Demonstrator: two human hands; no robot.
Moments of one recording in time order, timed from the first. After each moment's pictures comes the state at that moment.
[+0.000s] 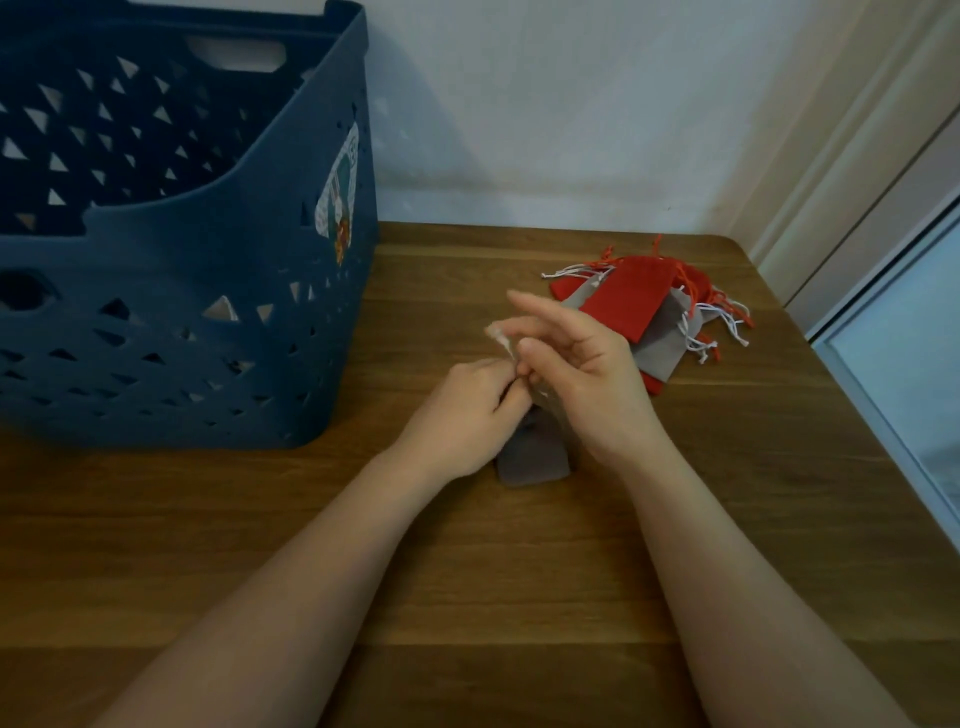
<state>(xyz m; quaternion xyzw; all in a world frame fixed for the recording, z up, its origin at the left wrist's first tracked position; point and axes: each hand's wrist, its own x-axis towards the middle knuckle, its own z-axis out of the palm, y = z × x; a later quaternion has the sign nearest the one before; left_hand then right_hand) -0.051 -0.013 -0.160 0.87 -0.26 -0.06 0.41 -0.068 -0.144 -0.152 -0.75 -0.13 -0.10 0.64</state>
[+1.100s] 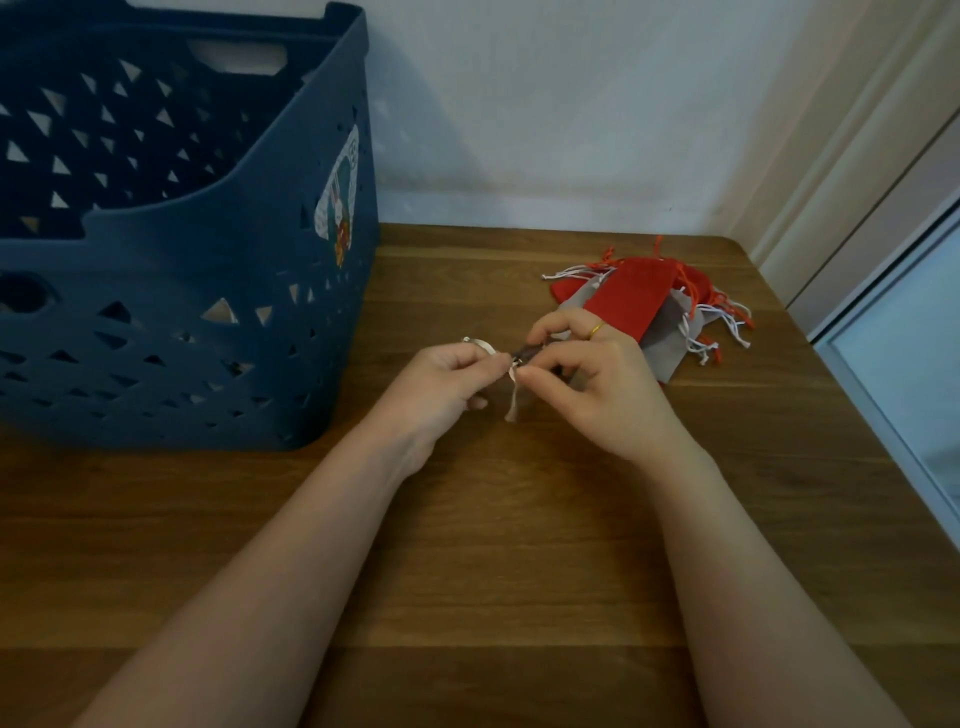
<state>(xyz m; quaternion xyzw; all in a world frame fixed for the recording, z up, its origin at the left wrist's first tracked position) -0.045 -0.001 -0.144 0.76 0.00 -0.22 0.62 -0.064 -0.166 -0.153 -0.91 -0.17 -0.15 0.36</state>
